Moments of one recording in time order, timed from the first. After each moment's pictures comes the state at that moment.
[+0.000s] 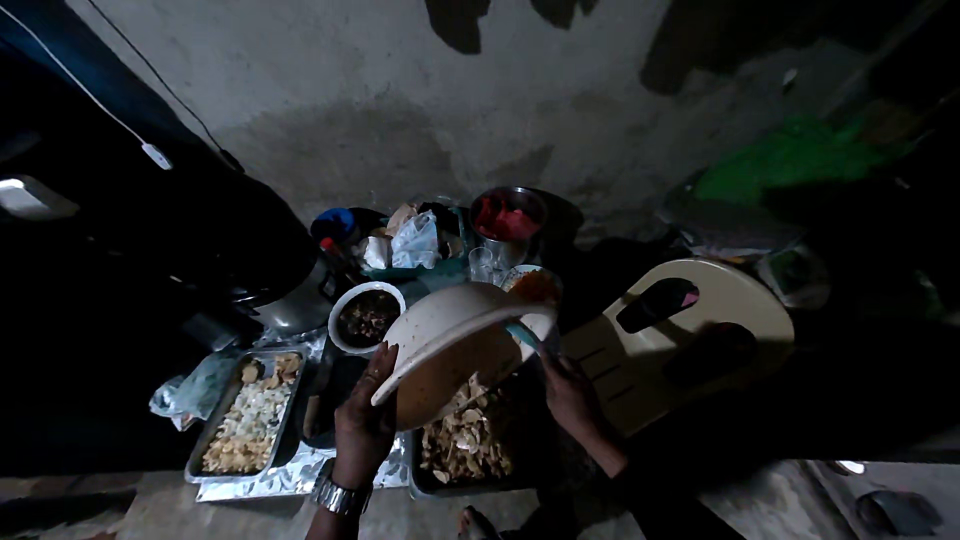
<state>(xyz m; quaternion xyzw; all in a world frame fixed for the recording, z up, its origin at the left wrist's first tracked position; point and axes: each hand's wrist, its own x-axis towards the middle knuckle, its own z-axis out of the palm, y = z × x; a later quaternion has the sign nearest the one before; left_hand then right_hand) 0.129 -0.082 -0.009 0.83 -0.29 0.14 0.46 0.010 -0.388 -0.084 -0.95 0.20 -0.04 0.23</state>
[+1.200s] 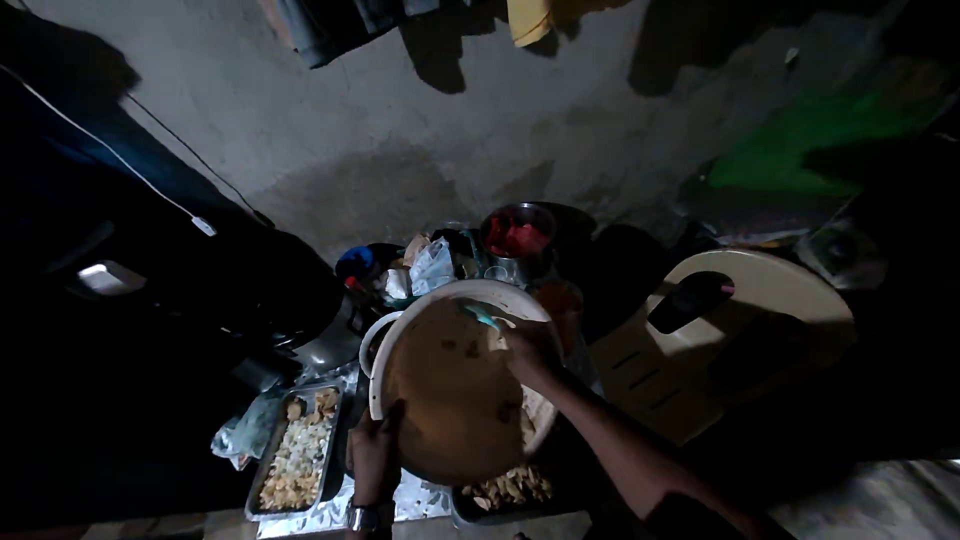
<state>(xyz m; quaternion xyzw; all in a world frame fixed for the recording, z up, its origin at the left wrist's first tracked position) 0.151 -0.070 -0.003 0.81 0.06 -0.02 0.58 0.136 -0.354 -0.005 -0.94 0.12 0.05 0.32</state>
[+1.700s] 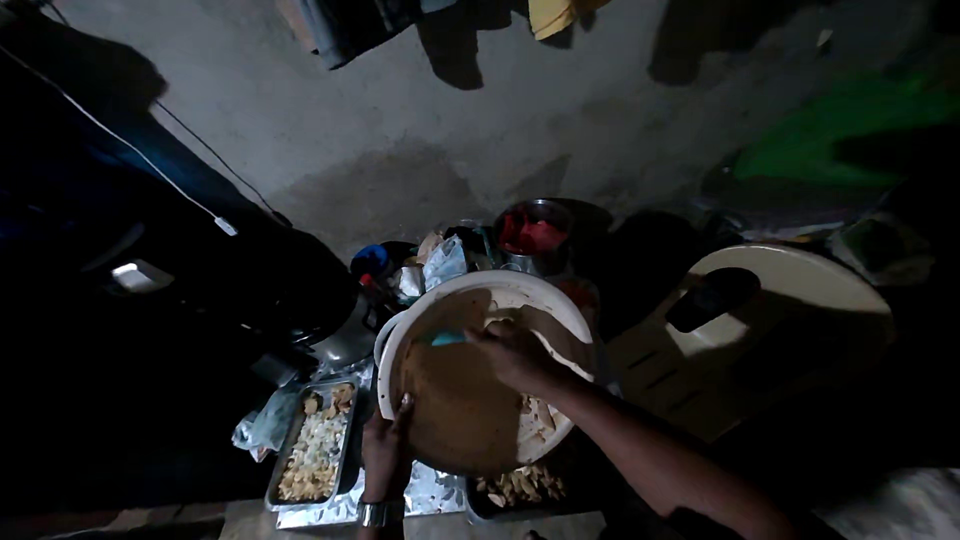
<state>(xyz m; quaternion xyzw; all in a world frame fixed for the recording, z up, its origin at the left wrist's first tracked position) 0.155 -0.057 -0.009 0.75 0.03 -0.03 0.67 0.147 -0.324 0.013 -0.96 -0.07 -0.06 0.27</state>
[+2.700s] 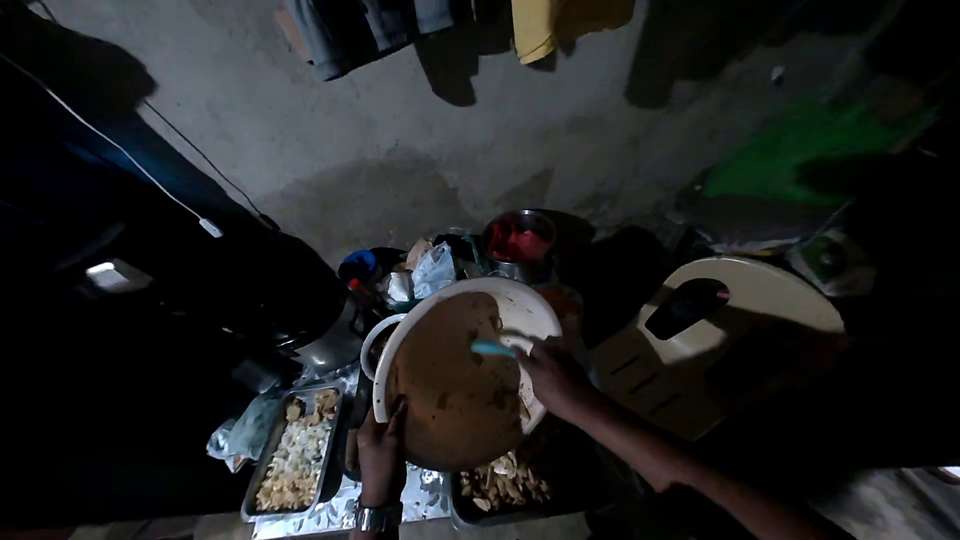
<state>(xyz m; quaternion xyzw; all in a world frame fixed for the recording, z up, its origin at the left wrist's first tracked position) 0.146 -0.073 -0.008 0.77 0.00 0.02 0.63 0.083 -0.361 0.008 -0.98 0.08 0.07 0.19</state>
